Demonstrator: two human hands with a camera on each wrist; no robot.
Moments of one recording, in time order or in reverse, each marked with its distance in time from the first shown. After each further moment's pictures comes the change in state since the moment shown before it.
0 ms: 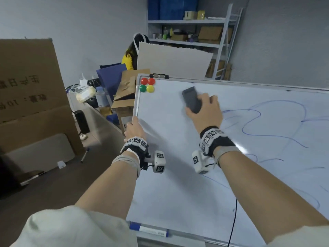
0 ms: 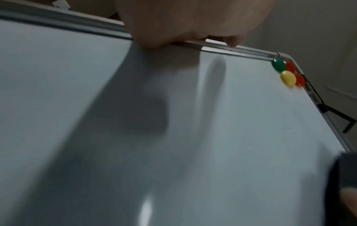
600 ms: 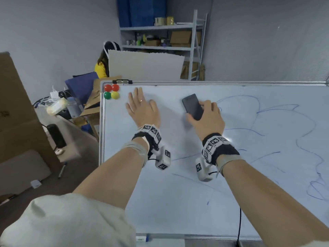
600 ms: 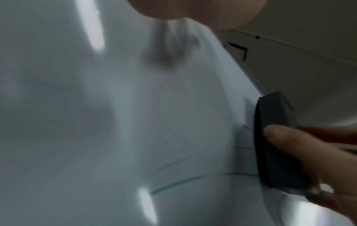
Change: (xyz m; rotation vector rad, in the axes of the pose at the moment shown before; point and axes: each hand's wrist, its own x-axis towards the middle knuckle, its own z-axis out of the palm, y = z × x) left_hand -0.108 0.068 0.094 0.415 0.095 0.812; right_hand -0.033 0.085 -0.077 -0.066 0.082 0.142
